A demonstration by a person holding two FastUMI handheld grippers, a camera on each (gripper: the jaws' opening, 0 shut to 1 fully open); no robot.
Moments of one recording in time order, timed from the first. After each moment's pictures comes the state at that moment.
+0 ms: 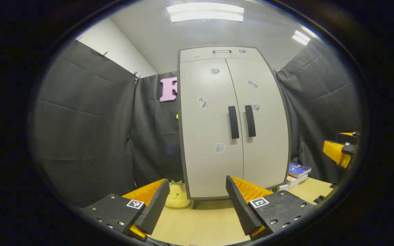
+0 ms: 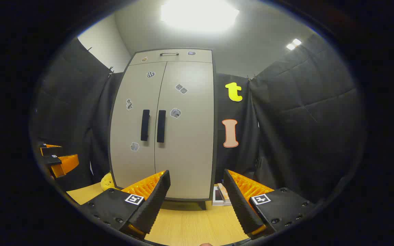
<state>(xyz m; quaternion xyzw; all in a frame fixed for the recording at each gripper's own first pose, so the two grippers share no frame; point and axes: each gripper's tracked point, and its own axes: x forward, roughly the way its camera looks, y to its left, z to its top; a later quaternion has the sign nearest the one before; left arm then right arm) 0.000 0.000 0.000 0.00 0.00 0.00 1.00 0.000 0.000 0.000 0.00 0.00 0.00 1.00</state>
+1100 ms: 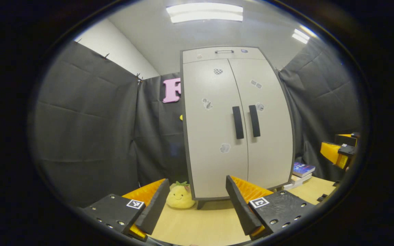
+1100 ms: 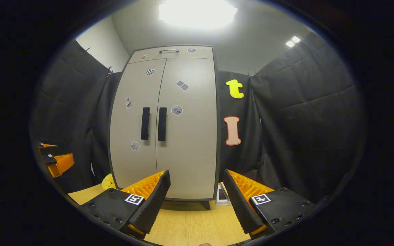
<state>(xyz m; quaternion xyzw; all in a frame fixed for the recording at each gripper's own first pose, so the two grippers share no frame) -0.001 0.016 -0.001 0.01 -0.01 0.01 1.00 0.022 0.011 -0.004 0.01 0.01 0.01 1.00</state>
